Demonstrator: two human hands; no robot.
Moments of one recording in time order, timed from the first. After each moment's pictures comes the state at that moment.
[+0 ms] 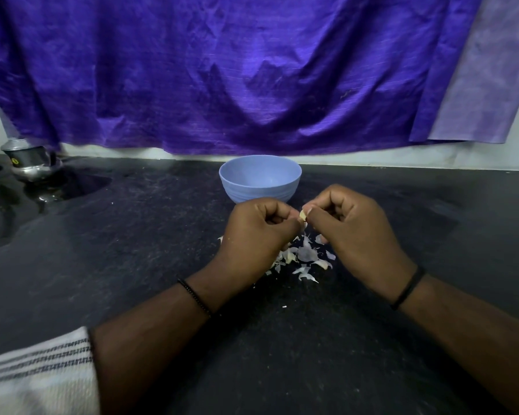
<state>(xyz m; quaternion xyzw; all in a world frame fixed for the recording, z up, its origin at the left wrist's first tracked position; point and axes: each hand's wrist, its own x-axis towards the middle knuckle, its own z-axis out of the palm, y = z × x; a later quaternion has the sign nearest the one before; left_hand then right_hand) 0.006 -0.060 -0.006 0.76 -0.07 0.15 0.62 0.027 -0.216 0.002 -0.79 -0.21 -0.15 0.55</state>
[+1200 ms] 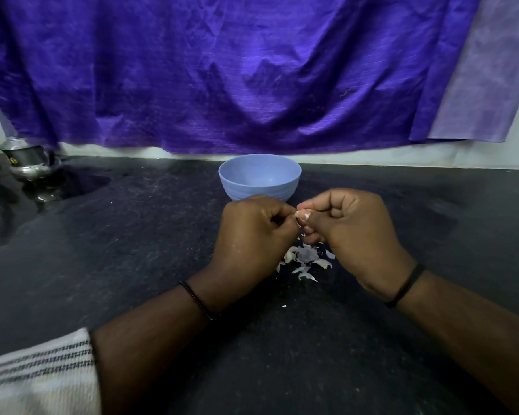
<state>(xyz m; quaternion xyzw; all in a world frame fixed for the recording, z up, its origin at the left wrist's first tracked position) 0.000 -0.057 -0.001 0.85 -0.14 0.34 0.39 0.022 -0.208 0.008 -0.76 -0.16 -0.08 0.63</state>
